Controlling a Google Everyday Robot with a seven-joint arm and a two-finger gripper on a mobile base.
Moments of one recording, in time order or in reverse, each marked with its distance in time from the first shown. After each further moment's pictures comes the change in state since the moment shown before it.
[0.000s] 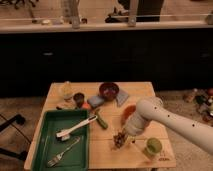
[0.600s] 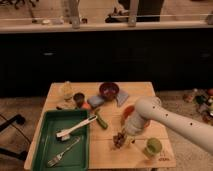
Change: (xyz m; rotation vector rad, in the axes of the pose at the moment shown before) arm 0.000 0.000 0.002 -0.011 0.017 0.013
